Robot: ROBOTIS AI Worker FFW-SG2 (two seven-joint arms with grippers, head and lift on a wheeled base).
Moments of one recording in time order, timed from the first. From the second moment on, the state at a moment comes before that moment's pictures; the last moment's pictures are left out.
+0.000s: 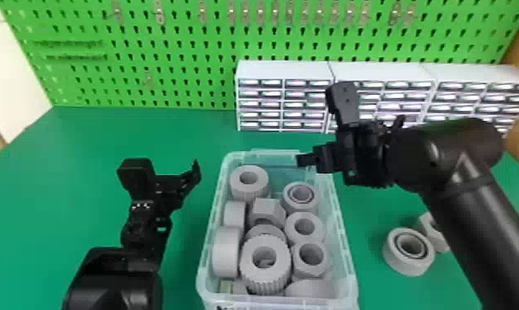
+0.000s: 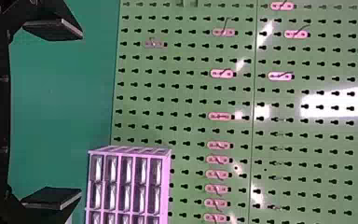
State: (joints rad) left arm -0.09 0.04 -0.04 -1.39 0.08 -0.11 0.03; right arm -0.56 -0.18 0.35 -1.61 -0.55 1.18 -0.17
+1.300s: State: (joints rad) left arm -0.10 0.04 -0.03 -1.39 0.08 -0.11 0.02; right arm -0.63 -0.23 0.56 -1.62 -0.93 1.41 -0.29
